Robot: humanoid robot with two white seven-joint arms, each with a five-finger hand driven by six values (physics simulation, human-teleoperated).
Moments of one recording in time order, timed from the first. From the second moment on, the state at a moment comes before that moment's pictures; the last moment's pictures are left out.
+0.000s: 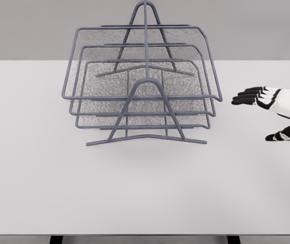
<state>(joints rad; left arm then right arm) 0.04 0.00 0.00 -0.01 -0.28 -0.32 0.04 -0.10 -1.04 0.05 -1.77 -0.10 -0.61 0.61</state>
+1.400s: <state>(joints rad) 0.04 0.00 0.00 -0.01 -0.28 -0.32 0.04 -0.68 -0.84 0.40 -1.48 0.25 -0.61 0.61</state>
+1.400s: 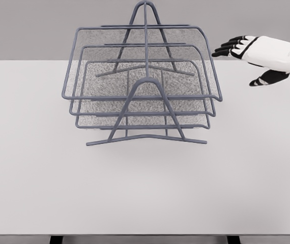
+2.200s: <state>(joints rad) 0.04 0.00 0.00 -0.01 -0.28 -0.32 0.04 -0.67 -0.83 0.50 -1.47 0.27 -0.61 0.61</state>
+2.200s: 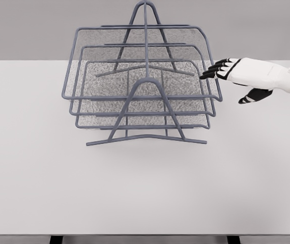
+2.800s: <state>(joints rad) 0.04 0.00 0.00 -0.01 -0.28 -0.32 0.04 -0.64 -0.90 0.49 -1.49 0.28 -0.61 0.61</state>
